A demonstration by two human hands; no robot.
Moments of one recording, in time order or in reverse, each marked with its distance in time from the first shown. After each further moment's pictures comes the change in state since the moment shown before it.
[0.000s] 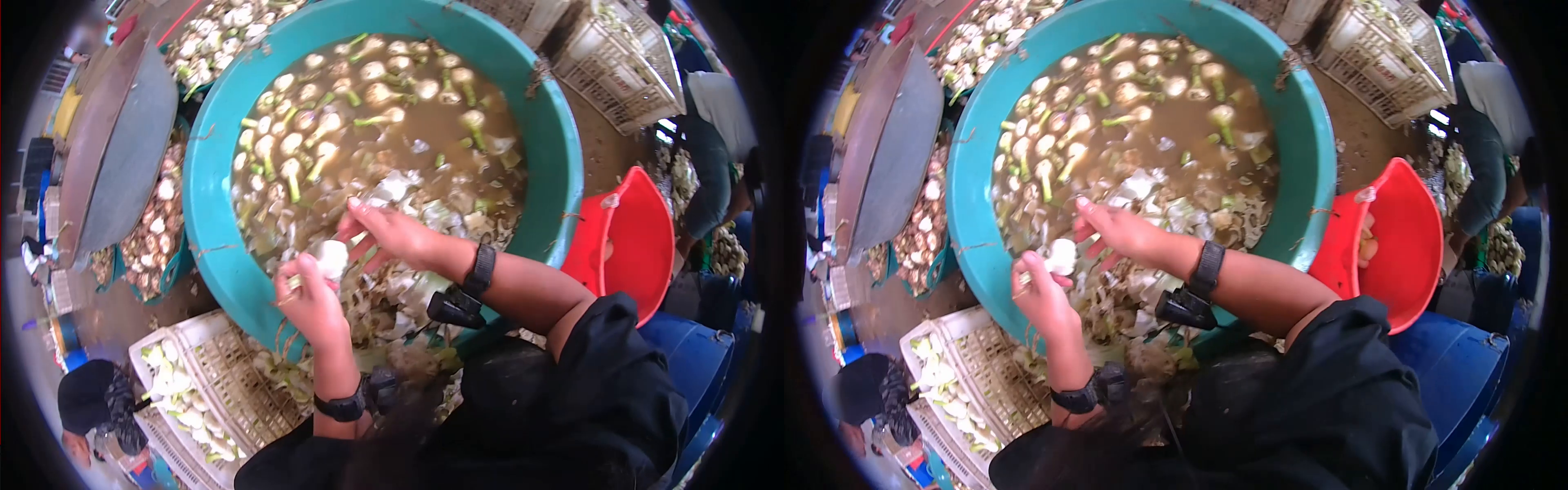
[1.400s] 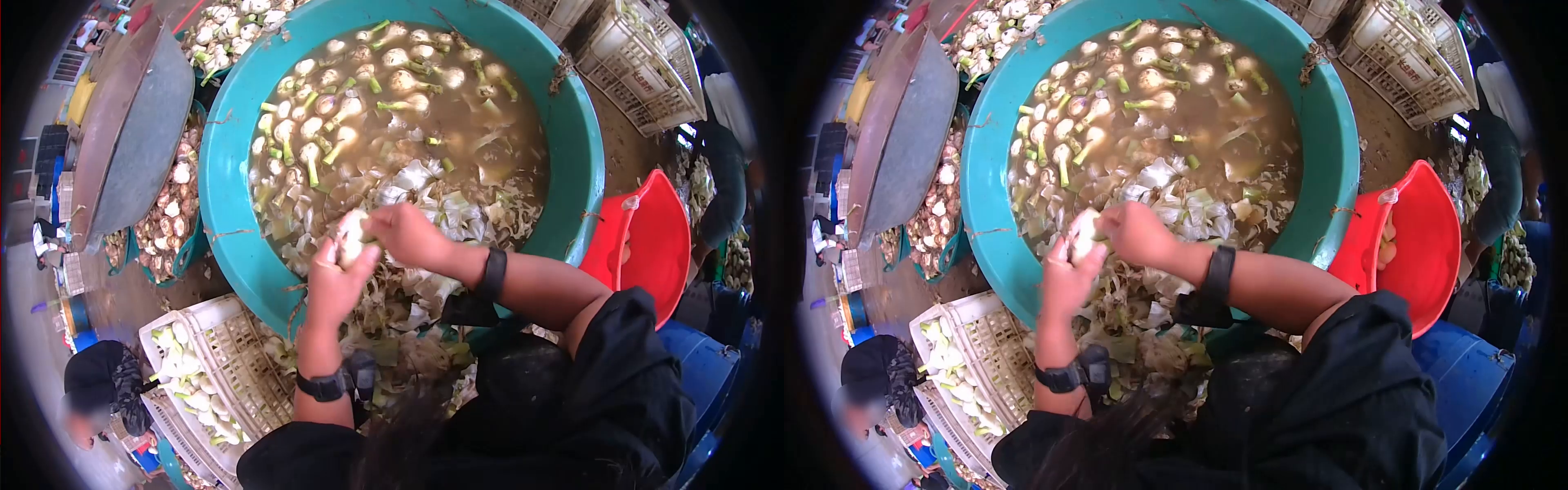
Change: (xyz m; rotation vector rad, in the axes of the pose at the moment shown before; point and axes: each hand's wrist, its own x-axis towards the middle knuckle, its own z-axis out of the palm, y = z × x) left_hand 0.028 -0.002 -0.014 0.251 -0.620 -0.277; right_hand 0.019 0.034 -0.002 -0.827 0.125 -0.875
